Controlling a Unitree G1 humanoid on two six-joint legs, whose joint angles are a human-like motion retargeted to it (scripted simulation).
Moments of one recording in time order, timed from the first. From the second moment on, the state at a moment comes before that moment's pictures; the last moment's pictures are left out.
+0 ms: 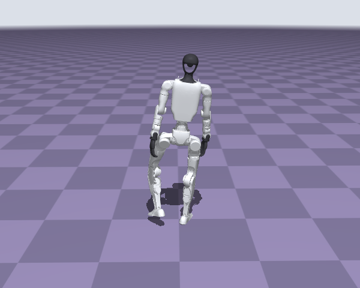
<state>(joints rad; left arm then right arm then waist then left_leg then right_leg) 0.14 0.13 0.25 1.67 -0.03 -0.03 -0.07 -0.14 -0.14 0.06 1.54 -0.38 0.09 0.34 -0.09 0.02 -0.03 -0.28 0.28 0.44 0.85 -0.09 -0.01 -0.01 -0.10 -0.44 0.08 0.00 0.00</state>
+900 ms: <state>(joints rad) 0.10 0.20 0.37 1.59 0.03 0.02 -0.13 -0.16 -0.07 0.09 1.43 -0.37 -0.10 0.30 -0.07 0.01 -0.08 0.03 0.06 0.33 0.07 -0.31 -0.04 0.04 -0.09 -0.57 0.09 -0.05 0.04</state>
